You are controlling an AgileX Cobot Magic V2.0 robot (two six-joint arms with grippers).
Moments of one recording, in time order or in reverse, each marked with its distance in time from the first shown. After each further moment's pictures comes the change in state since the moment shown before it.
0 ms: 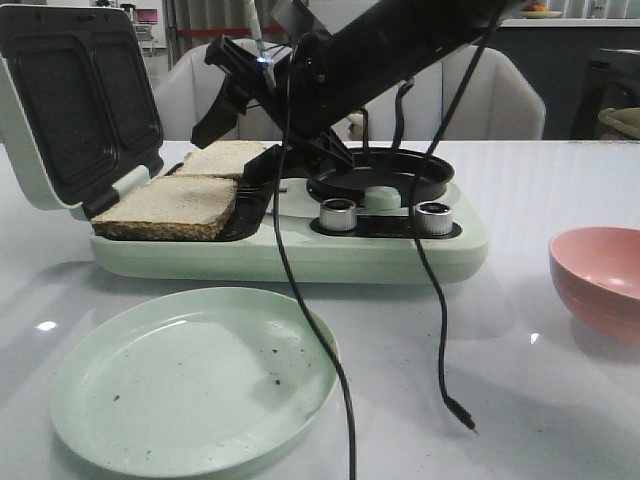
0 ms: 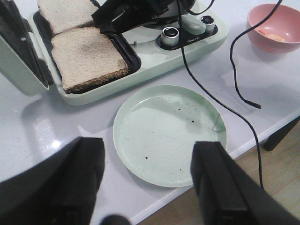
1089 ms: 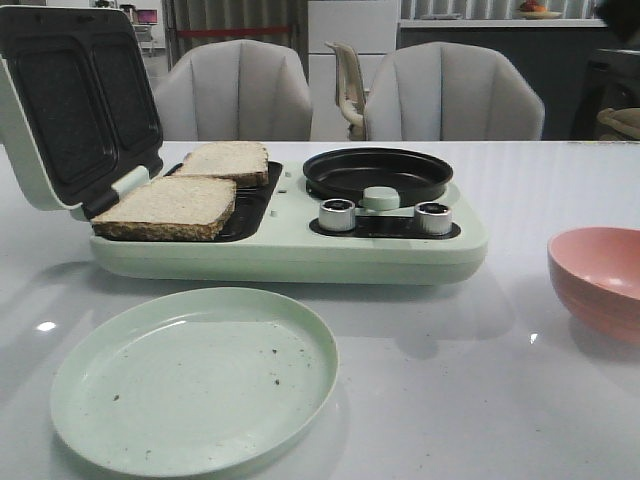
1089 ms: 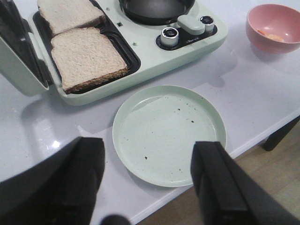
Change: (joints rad) left arm 0.000 0.000 0.000 0.000 0.000 0.000; right arm -0.017 -1.214 0.740 -1.095 0.268 0.490
